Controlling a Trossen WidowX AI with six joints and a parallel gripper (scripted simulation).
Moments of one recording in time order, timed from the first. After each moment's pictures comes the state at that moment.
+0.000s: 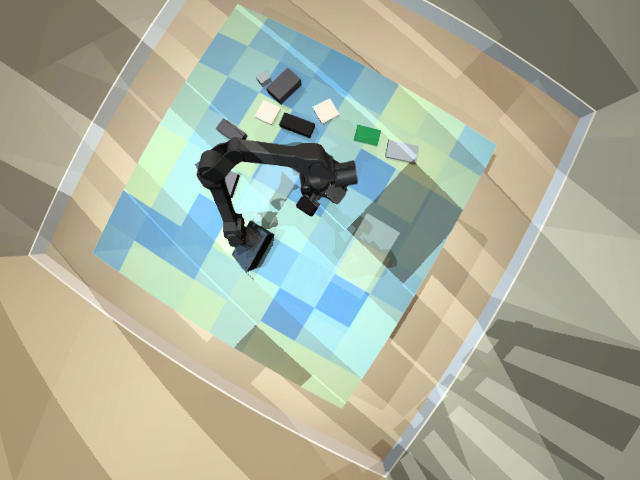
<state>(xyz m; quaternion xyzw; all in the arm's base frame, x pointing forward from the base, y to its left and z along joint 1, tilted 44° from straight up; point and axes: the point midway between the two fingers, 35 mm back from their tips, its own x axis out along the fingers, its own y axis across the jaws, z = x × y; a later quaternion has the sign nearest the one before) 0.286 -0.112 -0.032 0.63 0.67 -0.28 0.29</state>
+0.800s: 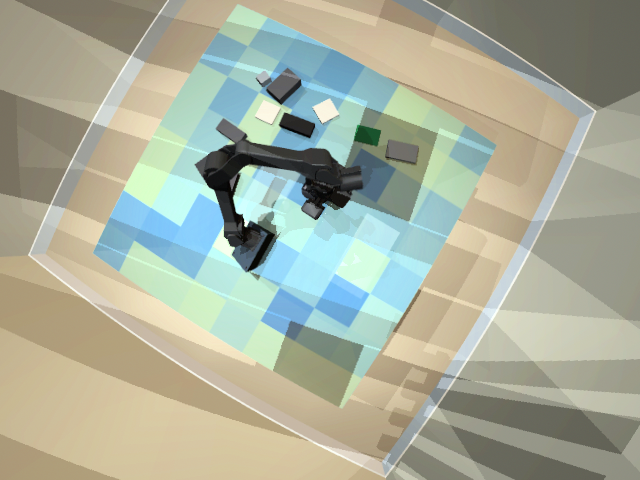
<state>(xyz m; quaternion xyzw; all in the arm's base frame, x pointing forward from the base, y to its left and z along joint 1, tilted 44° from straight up) 0.285 -0.120 -0.050 0.63 0.67 -0.28 0.29</state>
